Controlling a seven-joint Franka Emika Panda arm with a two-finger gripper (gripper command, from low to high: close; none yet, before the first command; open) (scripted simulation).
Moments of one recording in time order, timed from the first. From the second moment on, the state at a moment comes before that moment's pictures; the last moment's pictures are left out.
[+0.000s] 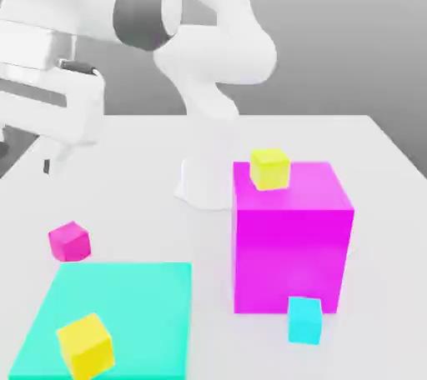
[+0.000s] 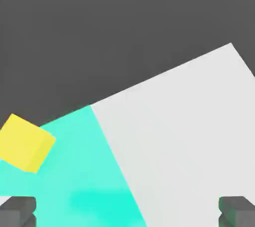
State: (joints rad) arm -0.39 -0.27 -0.25 -2.69 -0.20 2.67 0.84
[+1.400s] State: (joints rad) arm -0.52 -0.29 0.00 -2.81 -0.03 2.52 0.98
